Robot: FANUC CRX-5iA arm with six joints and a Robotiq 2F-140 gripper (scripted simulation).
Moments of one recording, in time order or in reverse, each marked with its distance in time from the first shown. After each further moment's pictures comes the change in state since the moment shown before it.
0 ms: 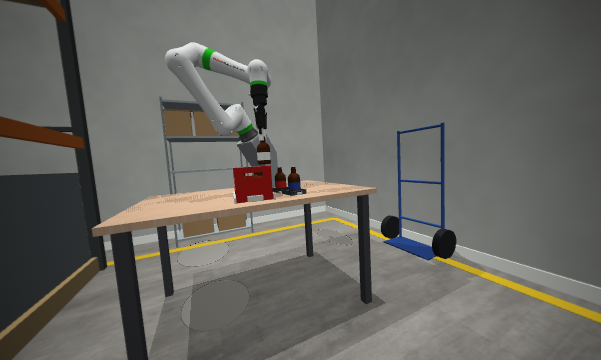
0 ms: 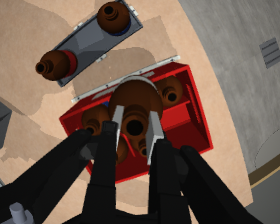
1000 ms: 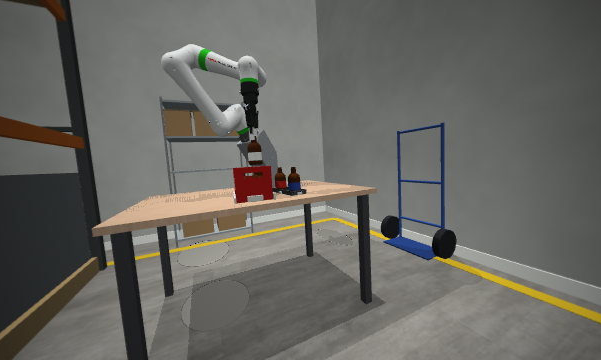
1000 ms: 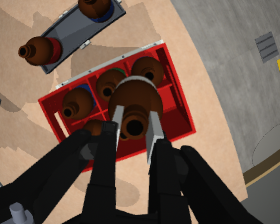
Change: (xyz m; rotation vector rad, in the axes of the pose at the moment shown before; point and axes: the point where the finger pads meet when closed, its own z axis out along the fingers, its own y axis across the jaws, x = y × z) arm -0.031 0.051 0.000 0.000 0.000 0.000
